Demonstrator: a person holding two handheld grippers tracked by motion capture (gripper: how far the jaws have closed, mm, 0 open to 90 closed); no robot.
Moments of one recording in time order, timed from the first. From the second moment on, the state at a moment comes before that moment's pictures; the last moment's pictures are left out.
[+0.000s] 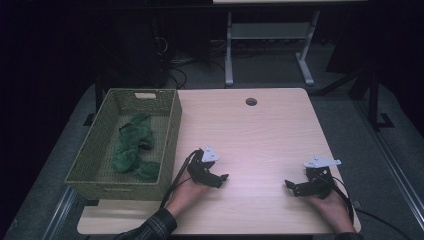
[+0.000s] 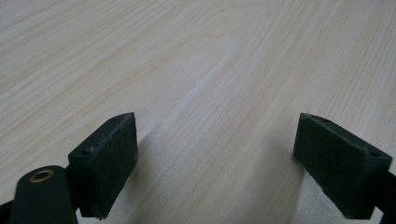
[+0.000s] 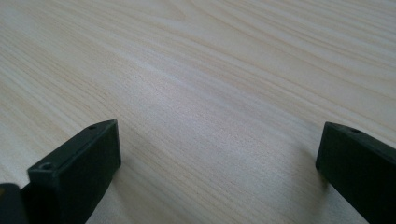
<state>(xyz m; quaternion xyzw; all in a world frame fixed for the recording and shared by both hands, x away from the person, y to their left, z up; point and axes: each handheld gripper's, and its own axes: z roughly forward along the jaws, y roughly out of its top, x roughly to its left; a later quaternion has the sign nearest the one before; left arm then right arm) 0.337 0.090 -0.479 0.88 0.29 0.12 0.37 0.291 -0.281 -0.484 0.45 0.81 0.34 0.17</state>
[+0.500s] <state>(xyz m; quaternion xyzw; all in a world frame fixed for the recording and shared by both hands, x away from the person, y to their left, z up) 0.339 0.095 -0.478 0.88 0.27 0.11 0.37 0.290 -0.281 -0.484 0.45 0.81 0.34 0.17</state>
